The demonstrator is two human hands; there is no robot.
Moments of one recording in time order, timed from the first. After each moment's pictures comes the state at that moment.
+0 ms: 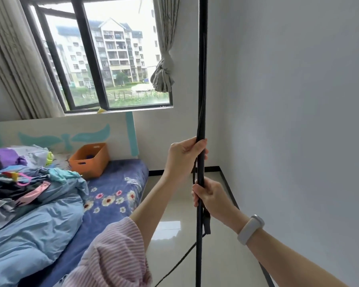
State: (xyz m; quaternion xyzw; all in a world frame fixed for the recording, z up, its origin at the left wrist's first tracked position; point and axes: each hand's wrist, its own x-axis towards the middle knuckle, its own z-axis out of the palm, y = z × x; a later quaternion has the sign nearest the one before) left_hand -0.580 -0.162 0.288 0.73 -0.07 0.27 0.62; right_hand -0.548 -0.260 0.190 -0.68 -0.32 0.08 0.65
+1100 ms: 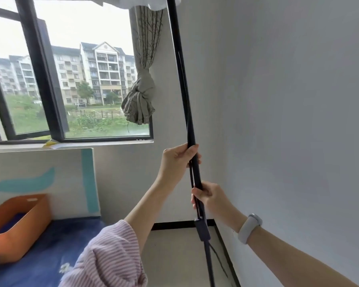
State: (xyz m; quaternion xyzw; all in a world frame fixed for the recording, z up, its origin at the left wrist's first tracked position) left_hand 0.005 -0.026 0.315 0.69 -0.10 0.28 0.66; right_hand 0.041 -0.143 0.235 -0.73 -0.31 0.05 0.60
